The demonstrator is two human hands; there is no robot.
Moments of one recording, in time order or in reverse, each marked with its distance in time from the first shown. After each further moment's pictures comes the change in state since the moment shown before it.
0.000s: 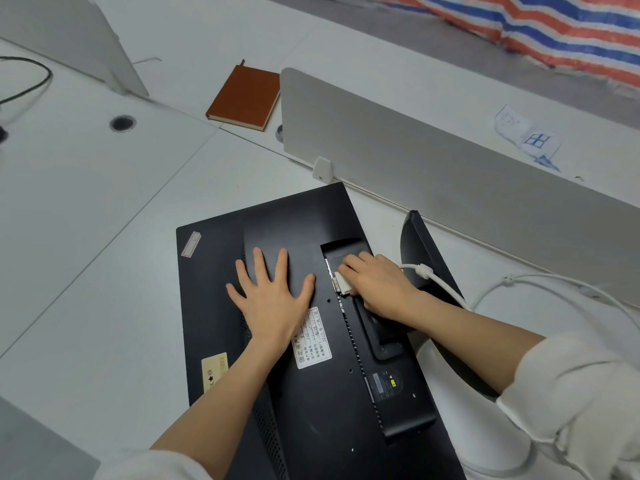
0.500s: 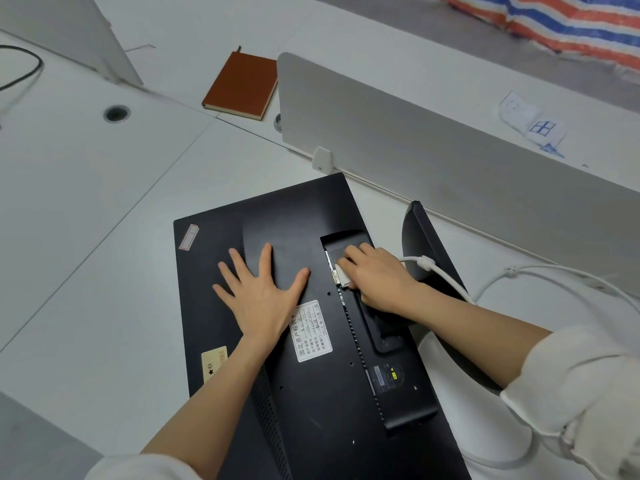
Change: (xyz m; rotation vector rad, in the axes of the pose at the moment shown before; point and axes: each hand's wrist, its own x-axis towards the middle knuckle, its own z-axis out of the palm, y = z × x) left_hand 0.002 -0.014 -0.002 -0.124 -0.001 -0.092; right_hand 0.004 -0.002 0.005 0.019 -0.005 0.009
